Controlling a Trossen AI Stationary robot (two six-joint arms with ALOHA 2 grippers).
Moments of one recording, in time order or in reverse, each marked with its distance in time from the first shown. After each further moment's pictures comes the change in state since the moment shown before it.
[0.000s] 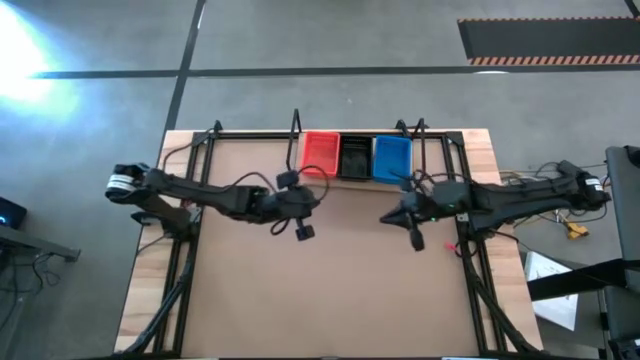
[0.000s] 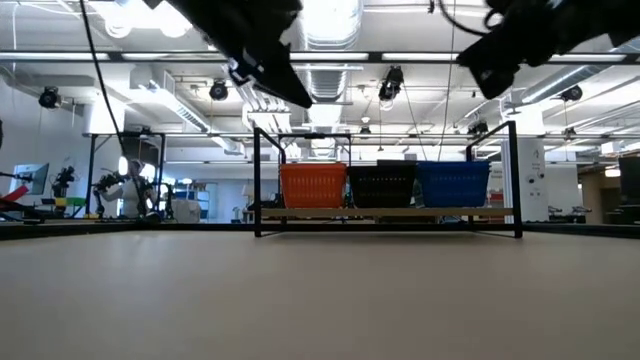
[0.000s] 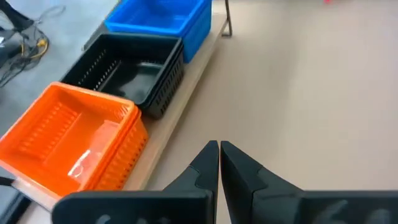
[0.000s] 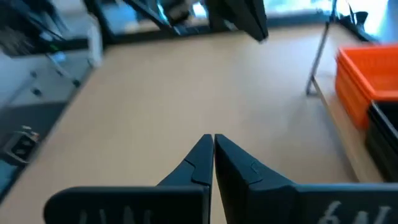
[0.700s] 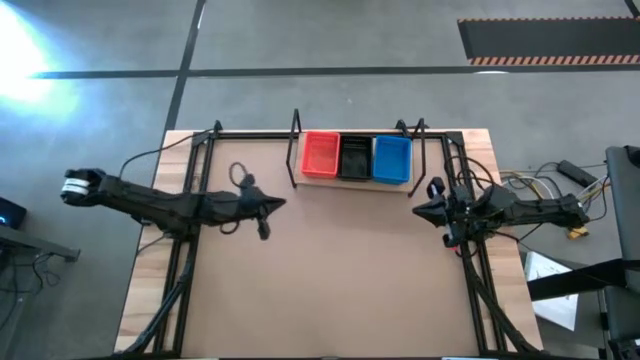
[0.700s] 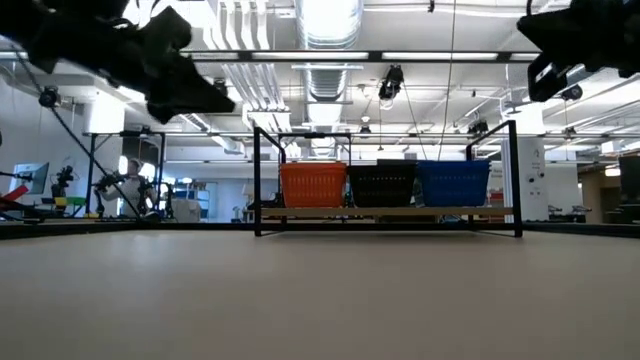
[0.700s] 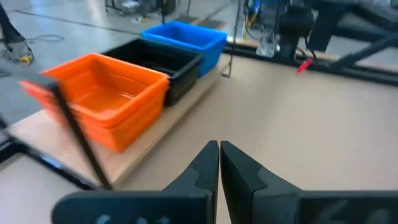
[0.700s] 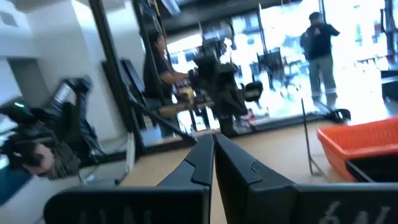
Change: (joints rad) left arm -0.001 -0.518 -0.671 0.519 0.041 -0.128; right arm 0.016 -0.719 -0.409 0.214 0.059 0.115
